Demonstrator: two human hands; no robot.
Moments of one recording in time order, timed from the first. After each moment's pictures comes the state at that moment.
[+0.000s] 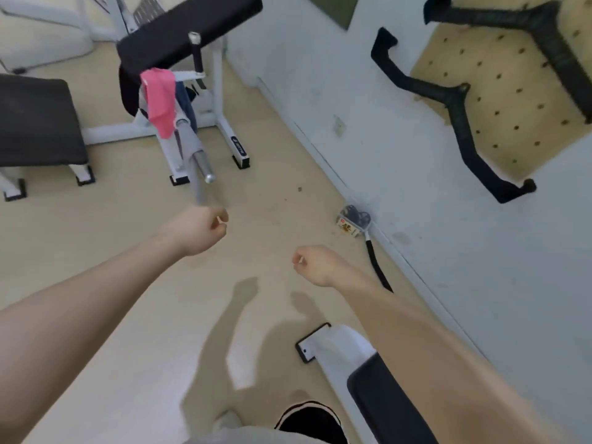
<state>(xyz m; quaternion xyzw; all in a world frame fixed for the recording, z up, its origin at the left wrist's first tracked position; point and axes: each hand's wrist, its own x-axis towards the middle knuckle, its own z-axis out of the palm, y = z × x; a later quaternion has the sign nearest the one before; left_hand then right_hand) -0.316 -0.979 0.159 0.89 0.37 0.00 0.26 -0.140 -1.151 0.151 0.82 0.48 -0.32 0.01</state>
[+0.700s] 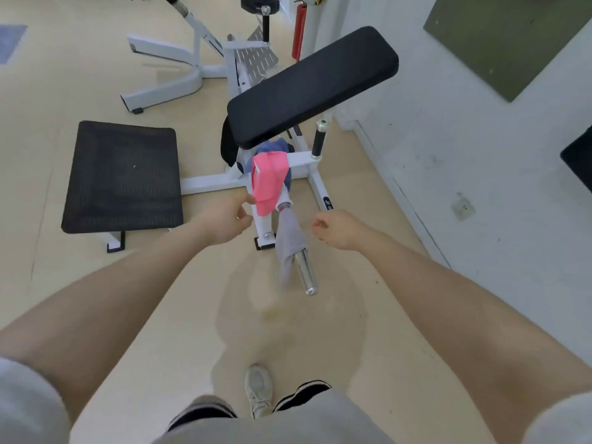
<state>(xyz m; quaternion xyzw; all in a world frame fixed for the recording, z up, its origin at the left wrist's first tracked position) -0.298 -0.475 0.174 0.81 0.46 0.02 0.35 -0.082 -0.570 0.176 0.76 0.55 -0.33 -0.06</state>
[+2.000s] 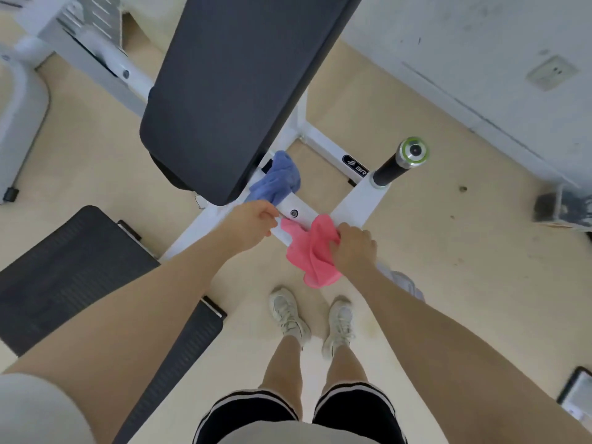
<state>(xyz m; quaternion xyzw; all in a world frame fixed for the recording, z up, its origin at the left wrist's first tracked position) -0.106 0.029 -0.007 0.76 0.35 -0.22 0.49 -0.038 -0.154 -0.066 0.93 0.15 -0.33 -0.07</state>
